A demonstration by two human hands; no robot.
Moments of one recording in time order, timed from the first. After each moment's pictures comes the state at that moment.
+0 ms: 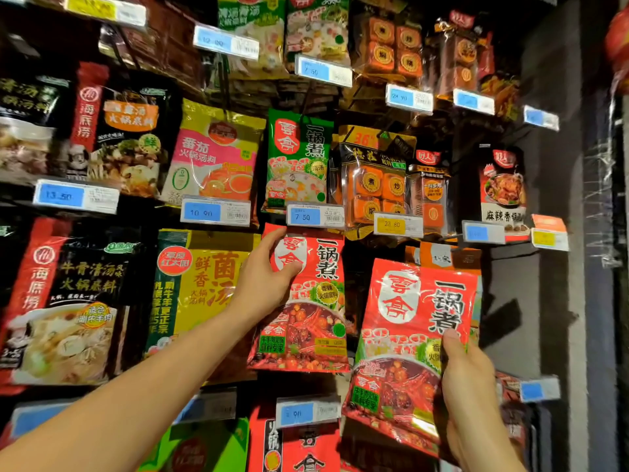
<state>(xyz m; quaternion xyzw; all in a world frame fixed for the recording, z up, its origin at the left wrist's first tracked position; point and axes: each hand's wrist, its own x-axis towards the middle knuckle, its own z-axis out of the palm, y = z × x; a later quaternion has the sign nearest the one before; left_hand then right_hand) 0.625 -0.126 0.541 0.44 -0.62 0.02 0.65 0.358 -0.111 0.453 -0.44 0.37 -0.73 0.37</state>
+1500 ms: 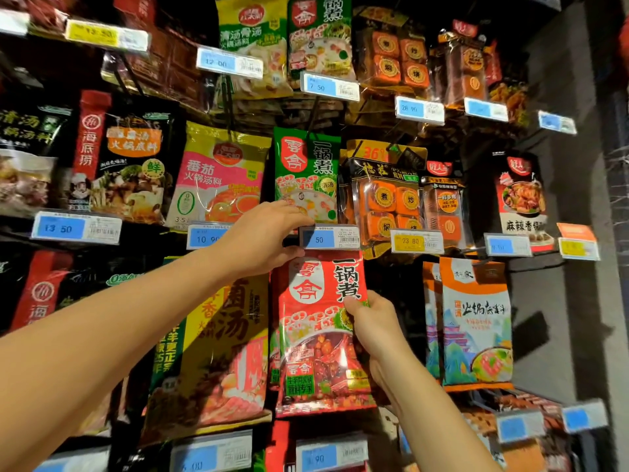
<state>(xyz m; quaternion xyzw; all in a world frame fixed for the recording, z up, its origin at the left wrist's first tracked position) 0.665 -0.114 0.649 0.43 -0.73 0.45 0.28 0.476 -0.160 0.529 -0.59 0.34 -0.62 0.40</state>
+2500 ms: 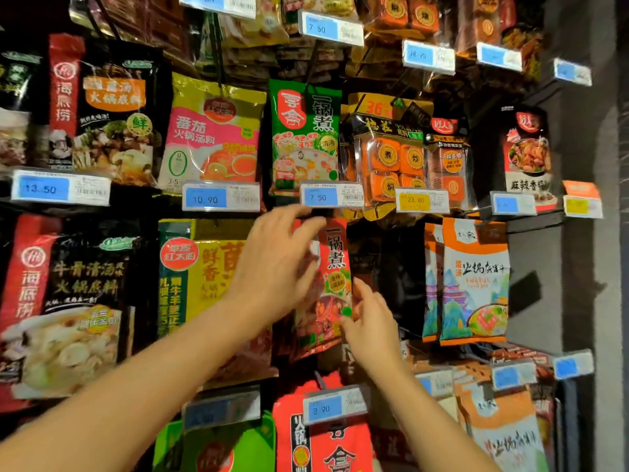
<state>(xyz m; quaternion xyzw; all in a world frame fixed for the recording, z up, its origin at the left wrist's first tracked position) 0.642 -0.105 0.545 0.42 -0.69 0.45 0.40 0.478 -0.205 0.450 -0.71 0.47 -0.52 0.06</state>
